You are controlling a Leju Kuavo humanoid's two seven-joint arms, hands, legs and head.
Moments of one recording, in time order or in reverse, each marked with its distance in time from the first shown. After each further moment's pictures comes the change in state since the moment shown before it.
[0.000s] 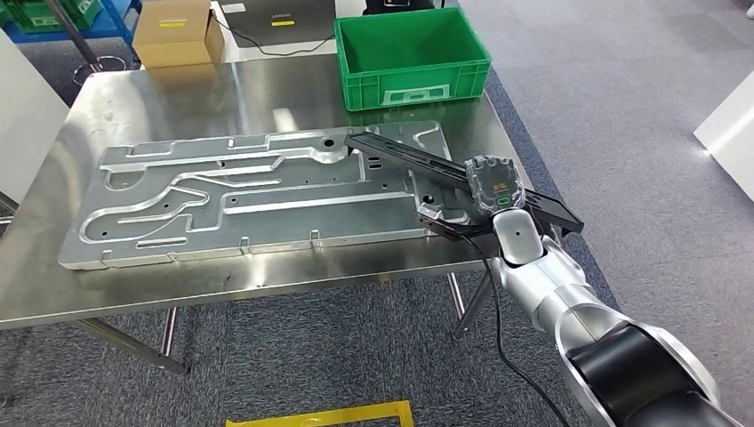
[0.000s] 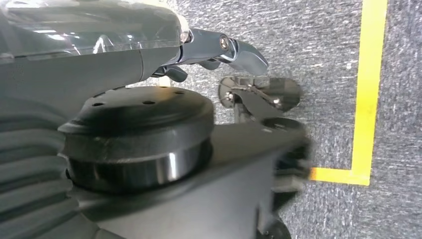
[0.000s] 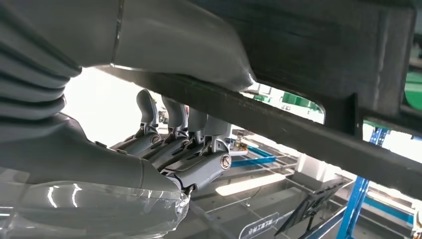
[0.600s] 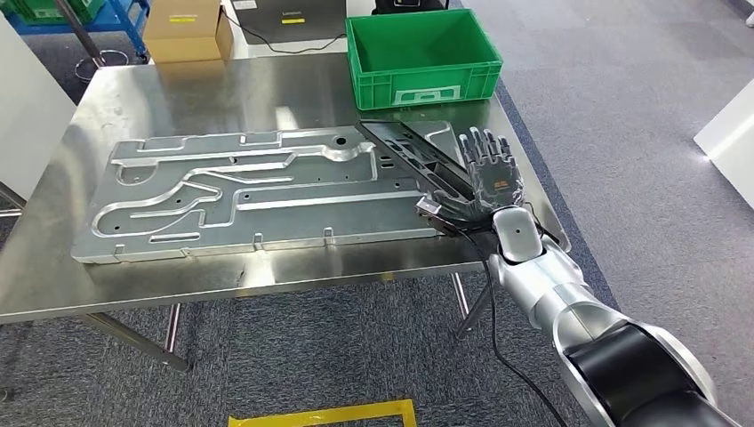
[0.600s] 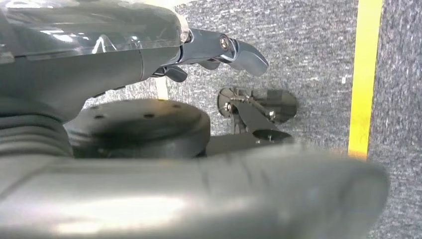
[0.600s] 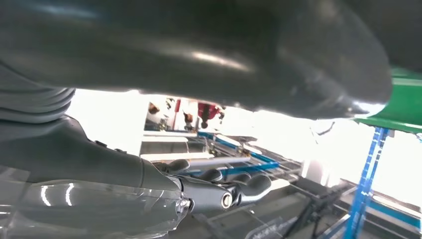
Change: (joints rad) left arm 0.001 -0.001 0.000 0.000 0.002 0.008 -0.027; right arm -0.003 -0.001 -0.043 0.011 -0.025 0.006 -0.008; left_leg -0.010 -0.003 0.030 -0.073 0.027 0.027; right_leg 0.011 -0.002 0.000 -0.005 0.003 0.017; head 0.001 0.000
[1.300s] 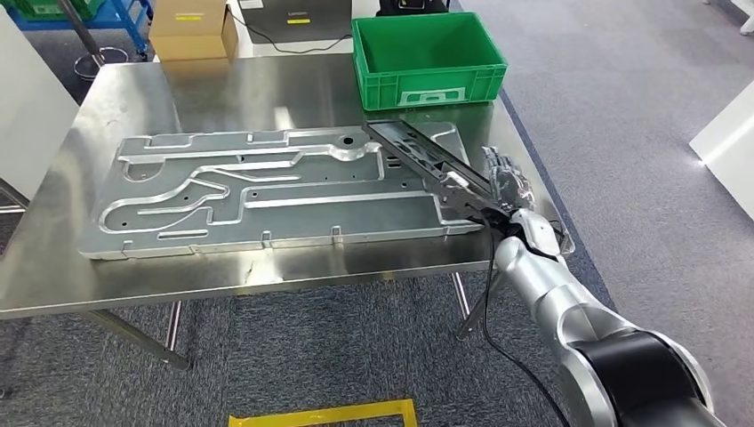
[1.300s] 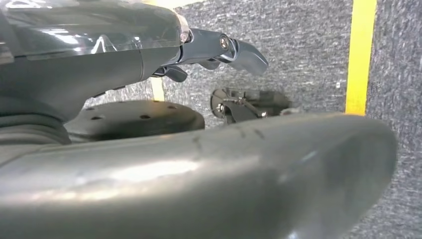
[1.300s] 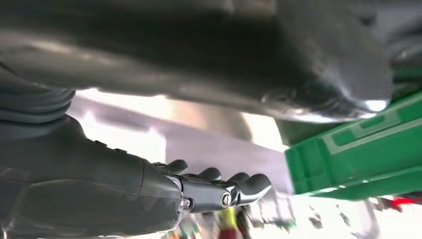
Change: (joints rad) left arm 0.001 0.000 0.002 0.000 0.001 0.002 -0.018; right arm 0.023 0.016 -0.330 -0.006 -0.457 0.245 -0.260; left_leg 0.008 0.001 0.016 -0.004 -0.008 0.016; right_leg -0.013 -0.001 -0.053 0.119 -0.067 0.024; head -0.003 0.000
